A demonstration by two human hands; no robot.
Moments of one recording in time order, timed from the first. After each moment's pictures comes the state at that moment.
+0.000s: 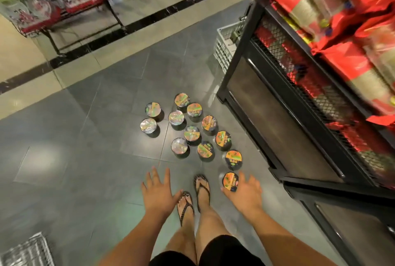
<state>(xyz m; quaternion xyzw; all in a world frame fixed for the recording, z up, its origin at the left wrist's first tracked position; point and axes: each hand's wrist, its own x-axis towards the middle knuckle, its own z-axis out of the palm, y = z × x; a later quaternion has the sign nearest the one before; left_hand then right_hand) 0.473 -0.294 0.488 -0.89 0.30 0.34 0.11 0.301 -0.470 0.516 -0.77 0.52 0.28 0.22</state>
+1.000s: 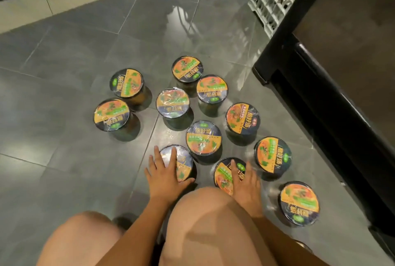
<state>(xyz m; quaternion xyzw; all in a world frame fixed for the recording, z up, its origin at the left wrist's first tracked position) 0.573 -0.412 -0.112 -0.93 0.26 0.26 -0.02 0.399 -0.560 -0.096 -0.87 0.39 0.26 0.15</state>
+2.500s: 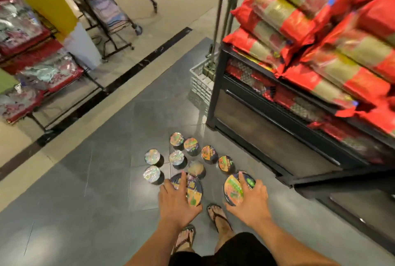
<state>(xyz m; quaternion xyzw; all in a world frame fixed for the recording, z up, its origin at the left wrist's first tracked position) 0.574 -0.340 0.570 -0.85 0.45 0.26 0.04 0.369 -0.437 0.571 -0.75 0.61 0.15 0.23</state>
